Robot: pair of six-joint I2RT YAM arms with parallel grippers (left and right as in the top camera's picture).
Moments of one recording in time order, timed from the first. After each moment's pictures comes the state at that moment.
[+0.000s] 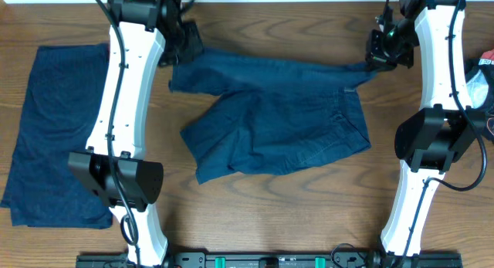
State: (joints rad) left arm -0.16 2.03 2.26 -1.43 0.00 -0.42; right arm -0.07 2.36 2.46 -1.63 -0.24 0.15
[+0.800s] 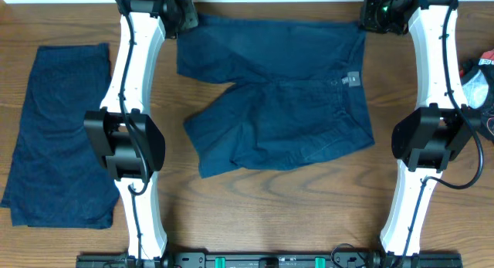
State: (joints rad) left arm -0.08 2.26 2.27 -0.97 0.05 -0.34; right arm -0.05 2.36 2.46 -1.14 -0.26 0.15
